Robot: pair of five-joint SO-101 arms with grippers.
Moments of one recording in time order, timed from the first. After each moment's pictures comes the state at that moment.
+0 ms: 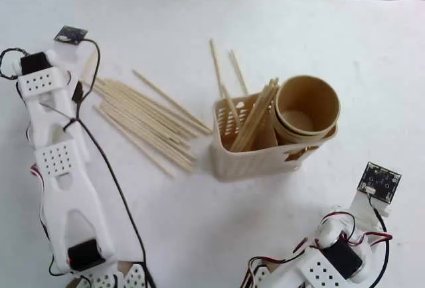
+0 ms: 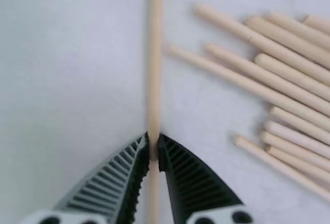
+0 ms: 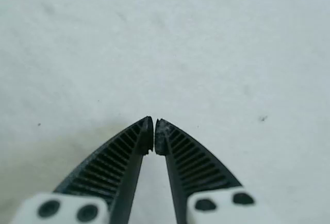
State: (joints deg) left arm -28.5 79.0 -88.0 101.0 -29.2; right arm 46.9 -102.8 96.4 68.0 24.0
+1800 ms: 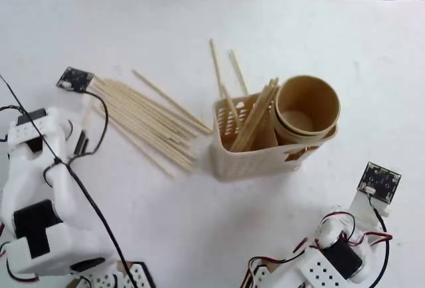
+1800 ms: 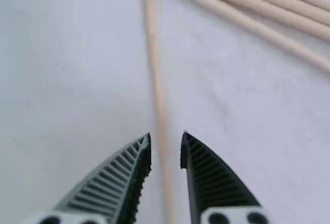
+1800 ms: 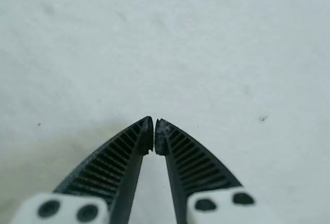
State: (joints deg) left arm -29.9 -0.6 35.2 52.0 -36.5; right arm 46.9 -102.8 96.4 68.0 24.0
